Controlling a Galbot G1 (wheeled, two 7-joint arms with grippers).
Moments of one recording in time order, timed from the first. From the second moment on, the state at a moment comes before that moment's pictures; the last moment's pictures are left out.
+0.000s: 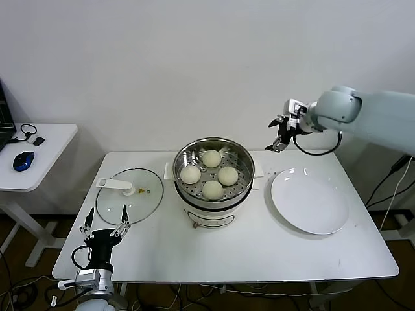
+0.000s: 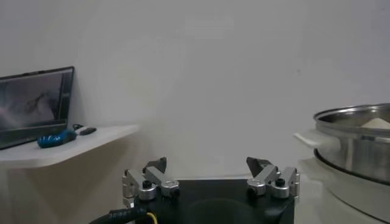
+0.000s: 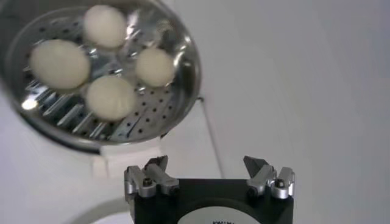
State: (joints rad) left arm 1.59 -1.61 -0.69 -2.00 0.06 -0.08 -0.01; right arm 0.84 0.71 -1.66 1.45 0.91 -0.34 -0.42
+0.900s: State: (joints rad) left arm 1.59 -1.61 -0.71 -1.99 0.07 -0.11 0.00; right arm -0.87 0.80 0.08 1.93 0.50 0.04 0.10
